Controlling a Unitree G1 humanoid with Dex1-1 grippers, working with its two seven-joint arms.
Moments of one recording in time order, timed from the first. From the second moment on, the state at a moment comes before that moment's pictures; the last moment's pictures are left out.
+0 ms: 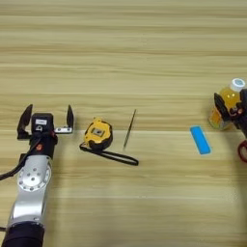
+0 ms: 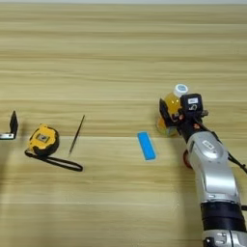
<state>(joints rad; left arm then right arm) -0.01 0.18 0.14 0.31 0.03 -0.34 0.00 -0.16 -0.27 -0.15 0.10 0.15 0.14 0.25</state>
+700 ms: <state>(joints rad) -0.01 0.18 0.14 0.31 0.03 -0.34 0.00 -0.01 -0.19 0.08 -0.32 0.15 0.25 0.28</state>
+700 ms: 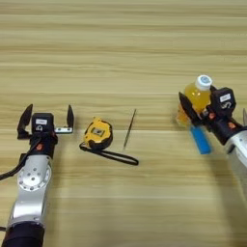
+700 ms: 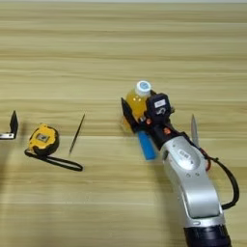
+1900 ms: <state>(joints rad) -0.01 0.17 0.14 0.29 0.03 -0.33 0.00 0.02 -0.16 0.23 -0.25 0.11 0.24 0.32</state>
